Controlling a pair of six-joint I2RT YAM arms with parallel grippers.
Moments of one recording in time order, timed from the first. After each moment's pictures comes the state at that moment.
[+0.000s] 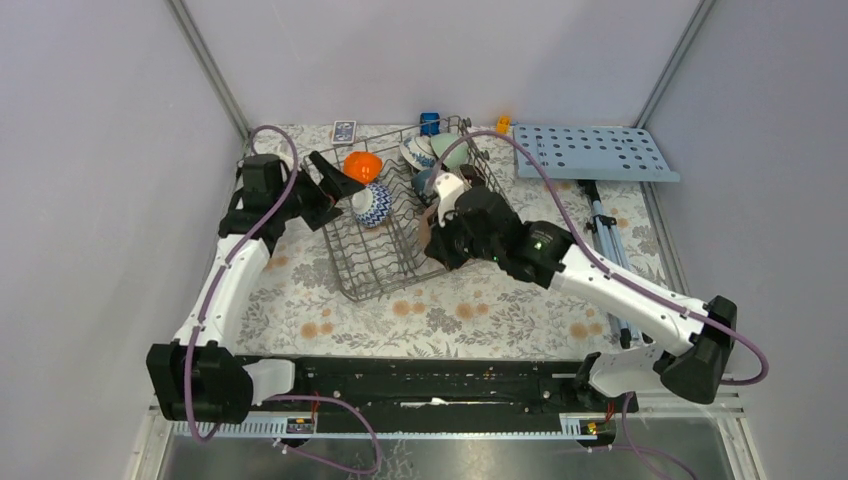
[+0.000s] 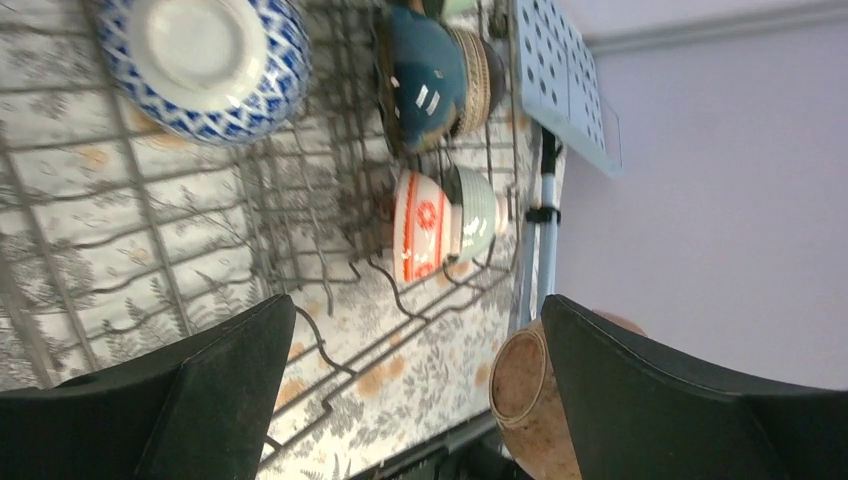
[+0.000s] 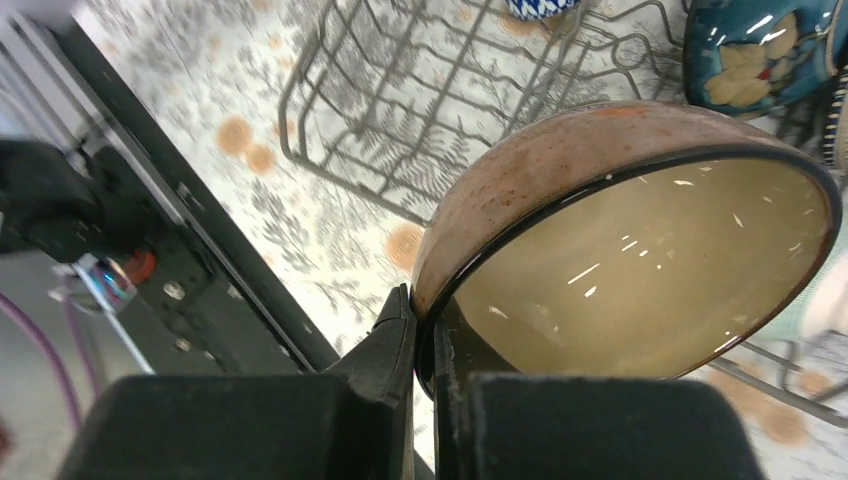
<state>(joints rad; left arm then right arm) -0.03 1.20 1.06 -0.41 0.47 -0.85 0.93 1.35 1.29 -0.51 -0.03 0.26</state>
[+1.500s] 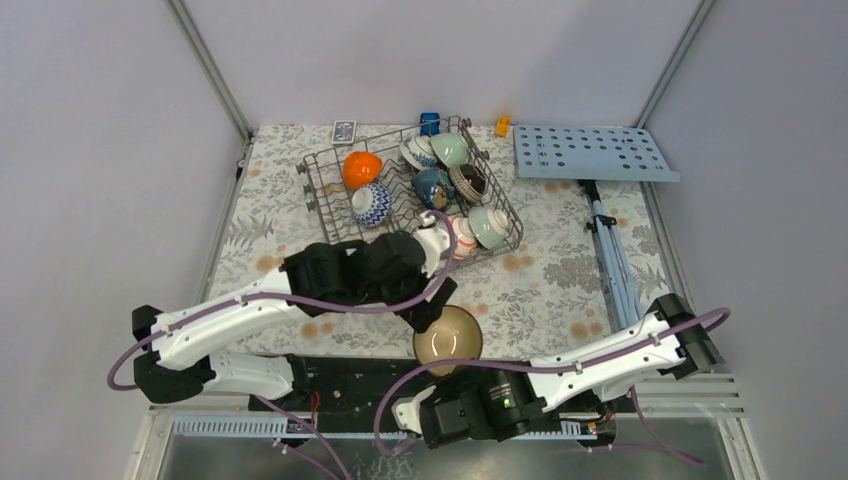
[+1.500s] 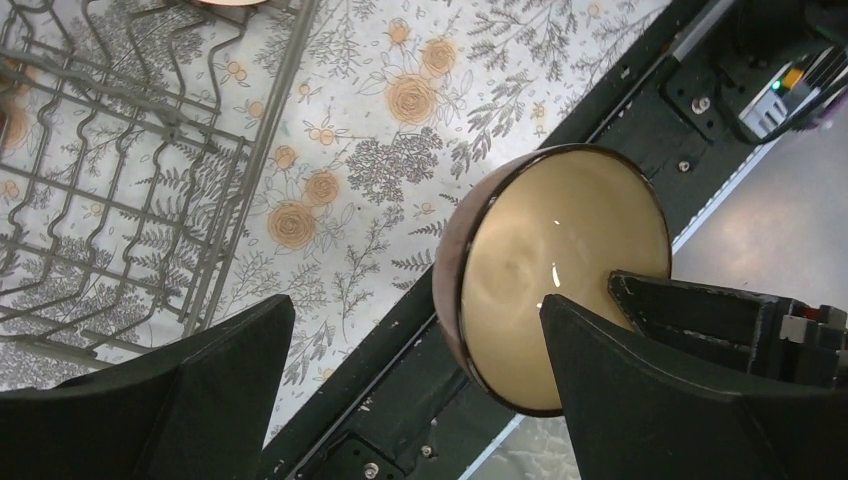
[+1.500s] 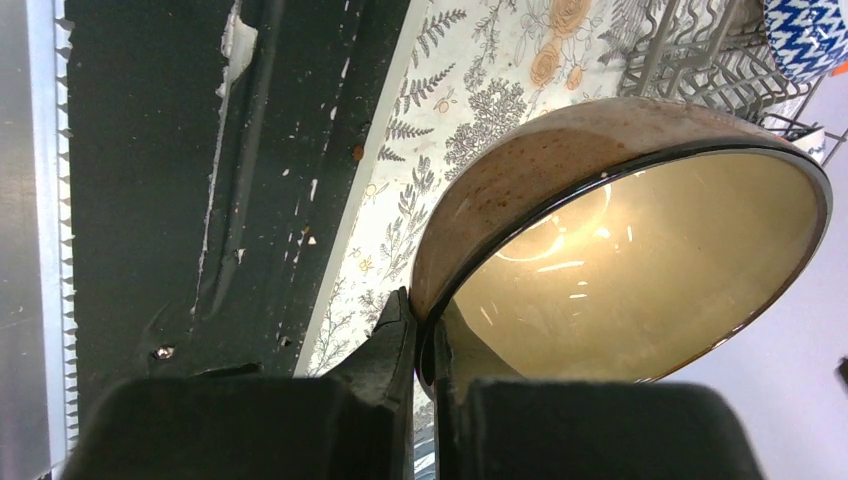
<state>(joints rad) -1.16 1.20 1.36 -1.00 -0.13 -0.33 1.86 1.41 1.17 -1.05 0.54 -0.26</state>
